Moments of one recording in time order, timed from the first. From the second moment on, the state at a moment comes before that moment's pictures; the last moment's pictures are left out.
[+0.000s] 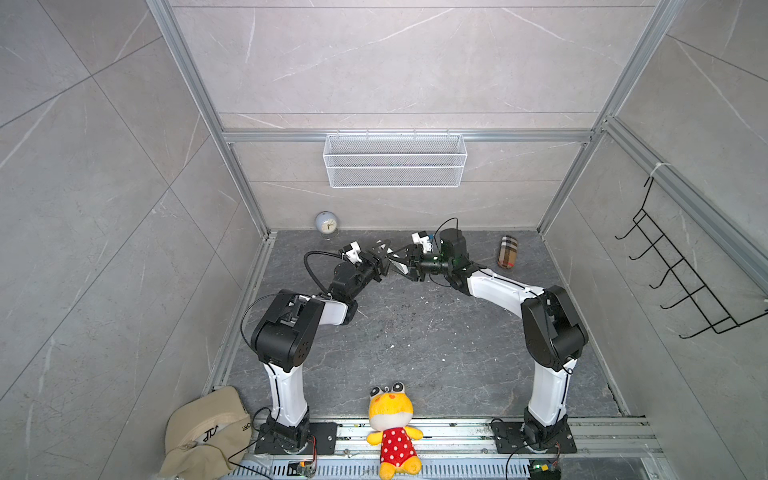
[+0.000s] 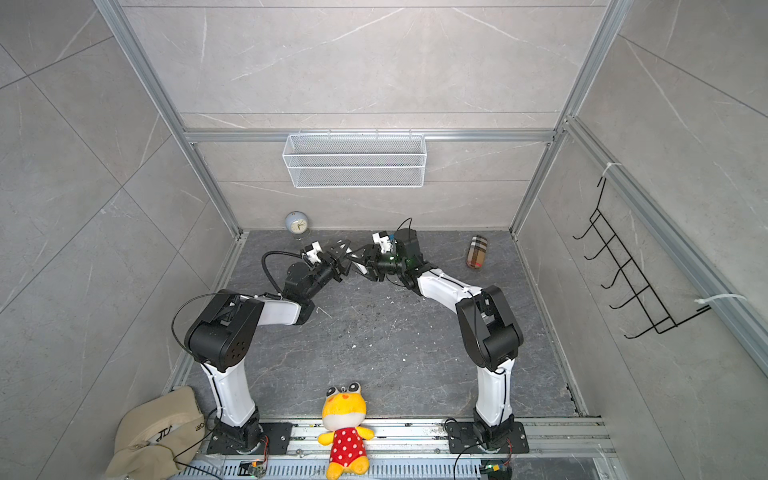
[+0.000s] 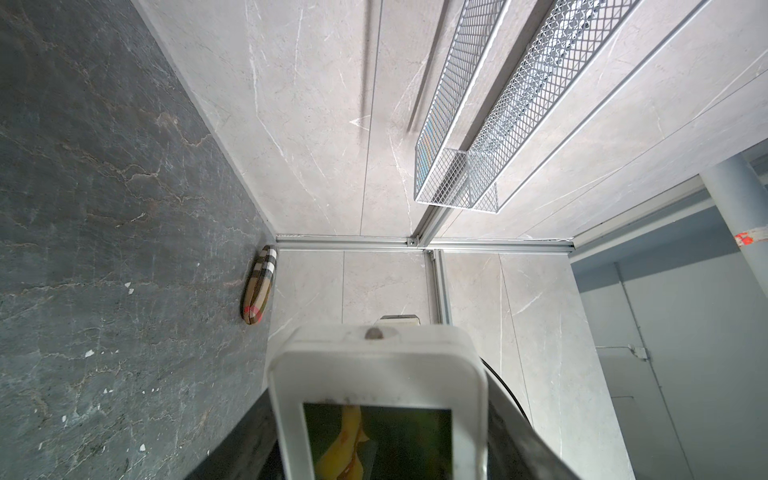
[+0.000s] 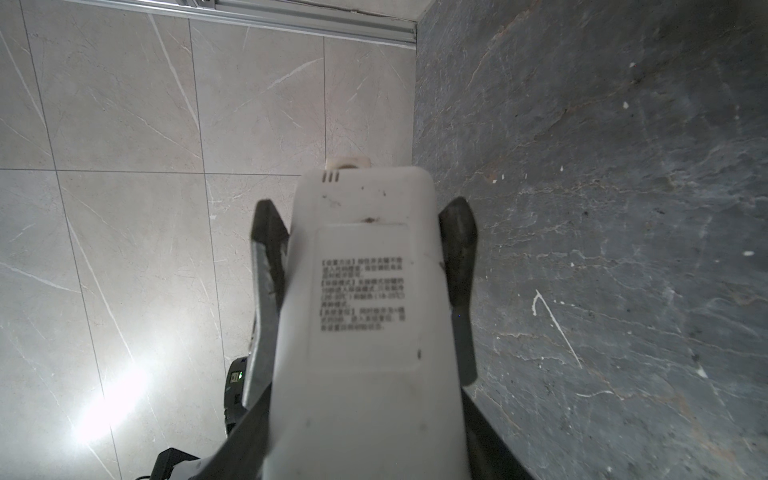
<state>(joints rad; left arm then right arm) -0.41 1.91 0.91 1.16 0.32 -1.66 0.48 1.95 1.38 0.28 -0.83 1.23</state>
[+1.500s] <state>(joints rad) -0.41 1.77 1.33 -0.47 0.19 -0.72 0.36 1.69 1.17 -0.22 -0.70 0.69</state>
